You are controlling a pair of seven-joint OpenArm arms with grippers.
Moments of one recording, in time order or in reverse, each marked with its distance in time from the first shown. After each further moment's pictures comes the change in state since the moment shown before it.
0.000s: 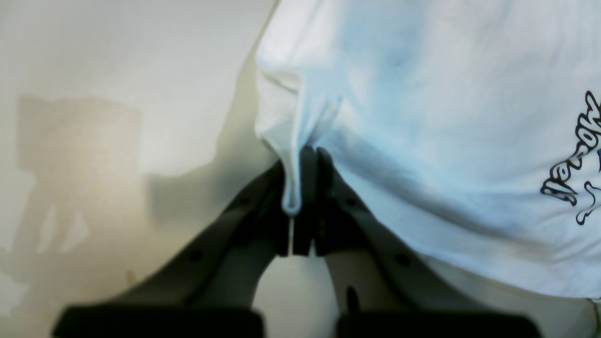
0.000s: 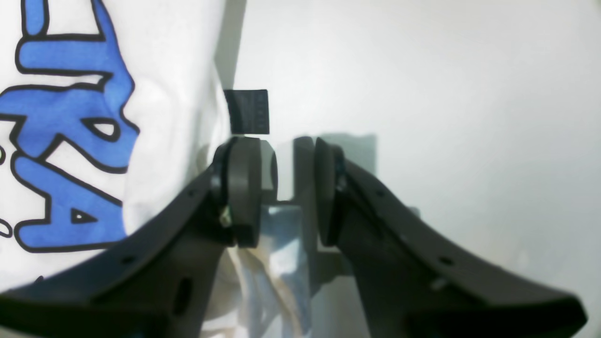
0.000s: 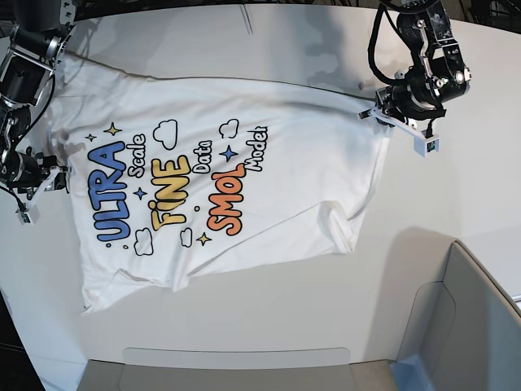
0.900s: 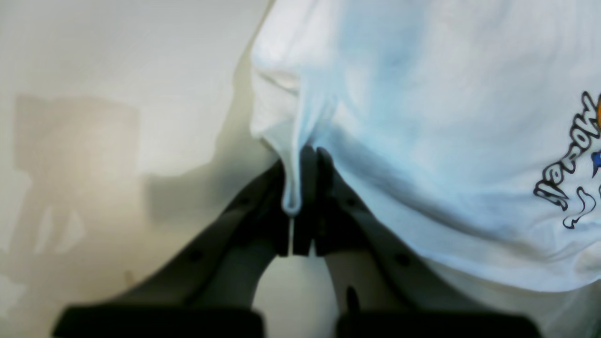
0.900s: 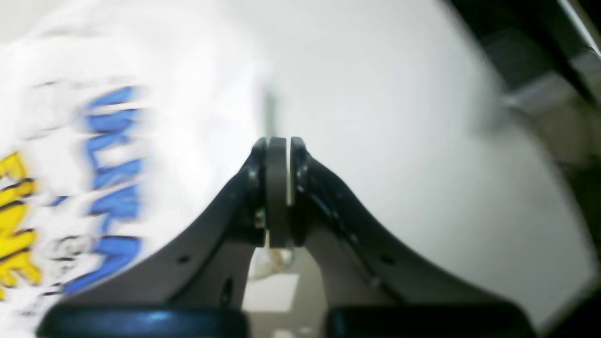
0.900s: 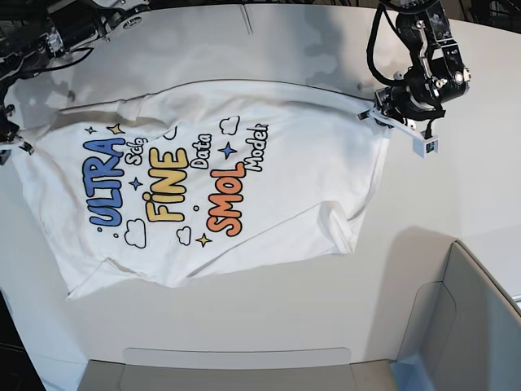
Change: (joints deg) left arm -0.2 0.1 -0.1 0.0 0.0 0.0 0.0; right arm -10.1 -21.3 36.7 51.2 -2.3 -7.9 -12.0
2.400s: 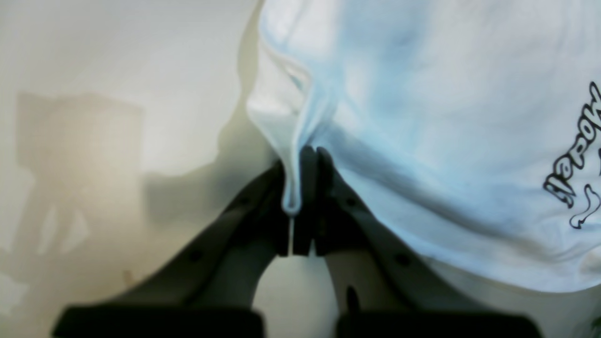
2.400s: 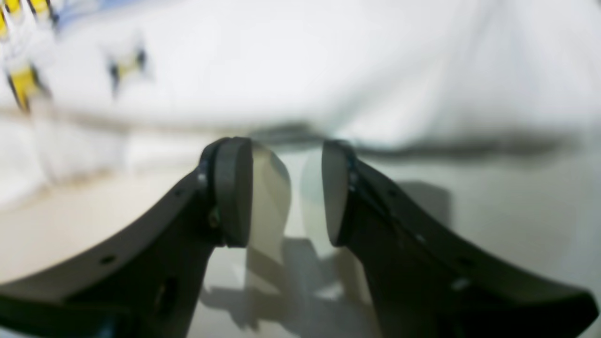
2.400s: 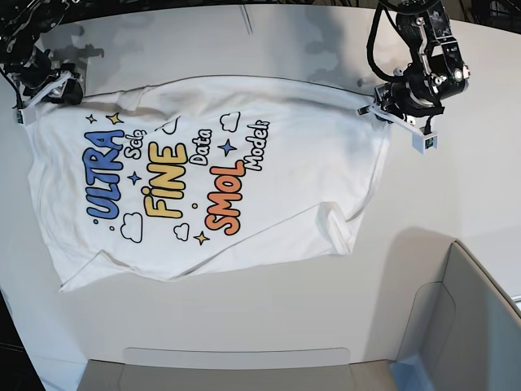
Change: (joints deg) left arm 1.1 0.0 0.4 0.1 0.0 0.0 0.1; right arm -18.2 1.5 -5.1 -18.1 23.0 11.2 -5.3
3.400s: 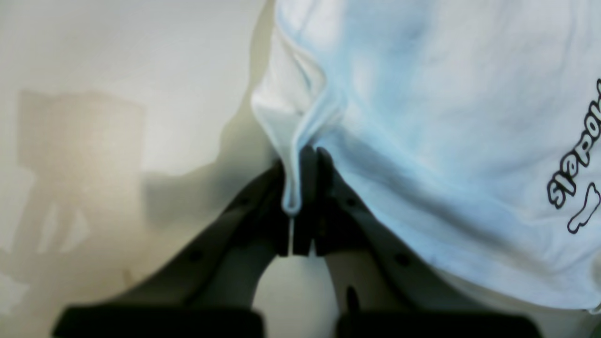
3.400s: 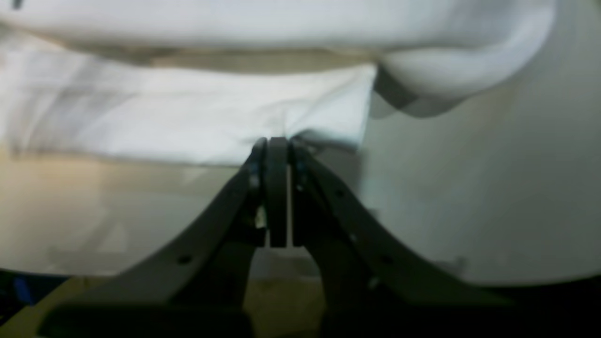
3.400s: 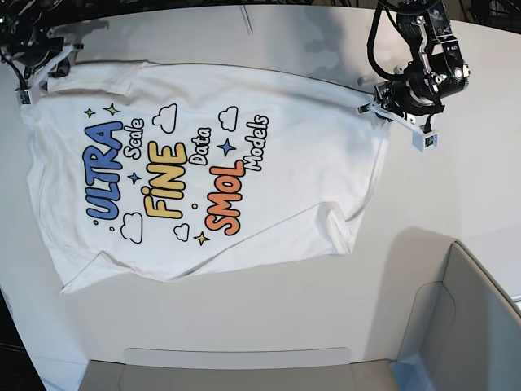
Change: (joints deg) left arm 0.3 -0.1 0.0 0.1 0.0 0.0 0.0; right arm -11.2 -1.7 -2.3 21.6 -3.6 0.0 -5.4
